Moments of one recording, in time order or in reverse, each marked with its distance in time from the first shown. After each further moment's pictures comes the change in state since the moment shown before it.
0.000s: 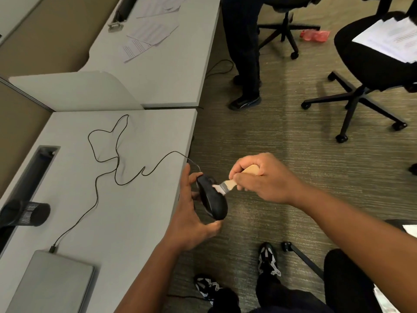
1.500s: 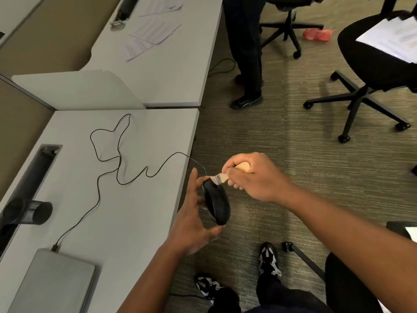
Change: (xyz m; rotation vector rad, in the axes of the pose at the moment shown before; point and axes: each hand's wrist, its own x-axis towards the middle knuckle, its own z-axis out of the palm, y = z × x) left_hand -0.003 -0.004 0.002 0.085 -0.064 -0.042; right_hand 0.013 -0.010 0.016 0.025 0.080 0.083
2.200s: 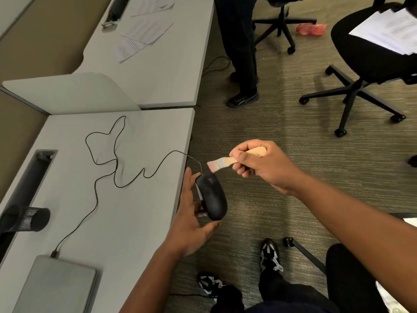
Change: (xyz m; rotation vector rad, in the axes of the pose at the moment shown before) left_hand -0.001 0.003 -0.002 -0.174 -0.056 -0.031; right_hand 0.011 0.020 -0.023 0.455 0.021 0.163
